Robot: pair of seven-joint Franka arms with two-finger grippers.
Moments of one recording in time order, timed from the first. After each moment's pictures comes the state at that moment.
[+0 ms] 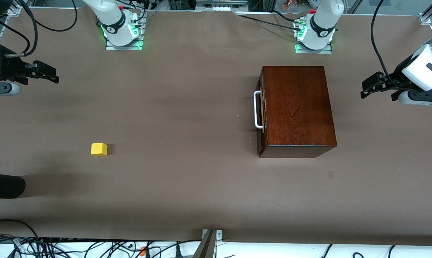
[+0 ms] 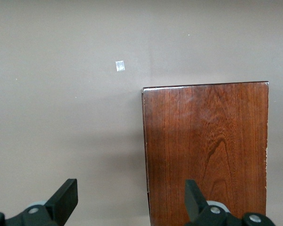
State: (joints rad) left arm -0.04 0.02 -0.01 -1.61 -0.04 1.63 -0.02; right arm -0.03 0.03 0.04 -1.59 0.00 1.47 -0.05
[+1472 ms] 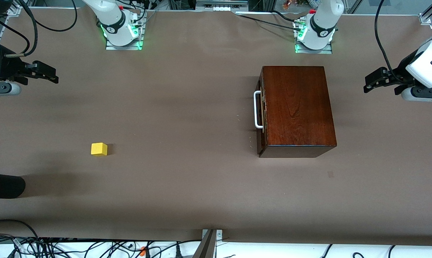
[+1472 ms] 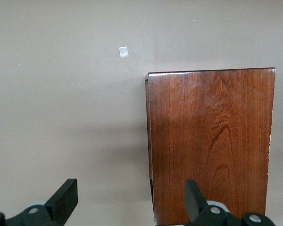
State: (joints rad) left arm -0.03 0.02 -0.01 -1.59 -0.04 1.55 -0.02; right arm -0.03 0.03 0.04 -1.59 0.00 1.47 -0.05
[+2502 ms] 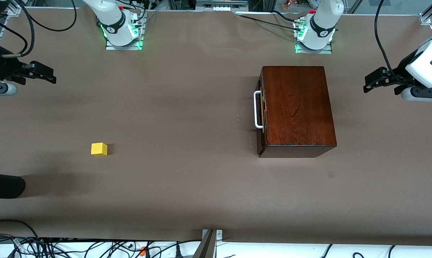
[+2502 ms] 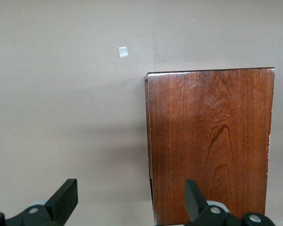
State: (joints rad) left arm -0.04 0.02 -0.01 -1.59 -0.04 1.55 -0.02; right arm -0.04 0.03 0.03 -1.59 0.00 1.47 -0.05
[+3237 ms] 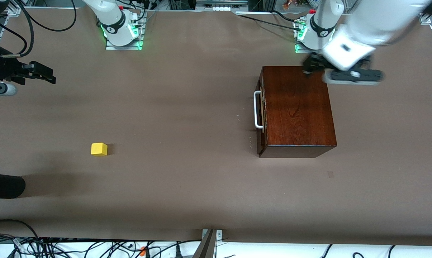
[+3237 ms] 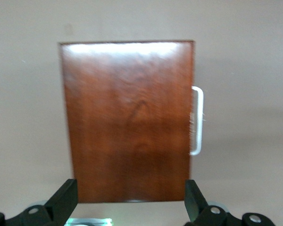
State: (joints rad) left arm -0.06 0.04 -0.38 -1.57 -0.04 1.51 -0.45; right arm -0.04 0.03 0.03 -1.59 0.00 1.47 -0.05
